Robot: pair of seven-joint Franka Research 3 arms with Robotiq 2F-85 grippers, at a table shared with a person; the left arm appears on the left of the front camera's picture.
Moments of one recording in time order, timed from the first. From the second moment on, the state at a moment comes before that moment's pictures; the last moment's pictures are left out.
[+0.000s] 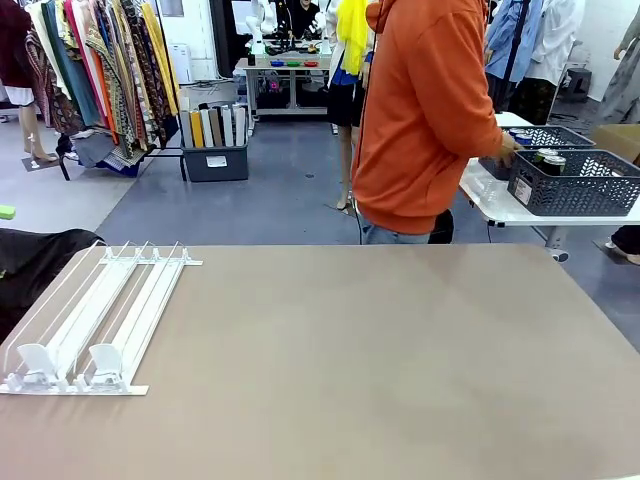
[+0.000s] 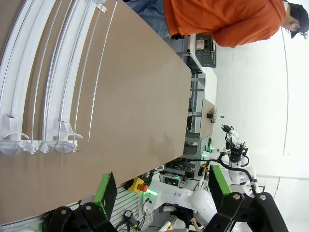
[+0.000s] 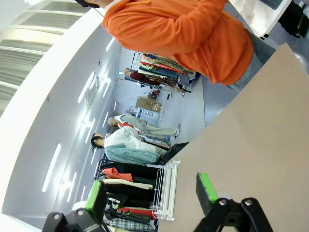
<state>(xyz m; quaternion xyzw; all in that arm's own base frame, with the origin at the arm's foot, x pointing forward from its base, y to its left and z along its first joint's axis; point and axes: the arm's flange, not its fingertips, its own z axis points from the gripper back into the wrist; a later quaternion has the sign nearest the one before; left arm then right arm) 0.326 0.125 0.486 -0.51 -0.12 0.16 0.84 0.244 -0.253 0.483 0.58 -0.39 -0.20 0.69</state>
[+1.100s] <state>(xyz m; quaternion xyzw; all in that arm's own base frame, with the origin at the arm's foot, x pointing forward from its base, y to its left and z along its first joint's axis) 0.326 0.125 0.486 -0.51 -0.12 0.16 0.84 0.244 -0.253 0.483 0.58 -0.39 -0.20 0.69</state>
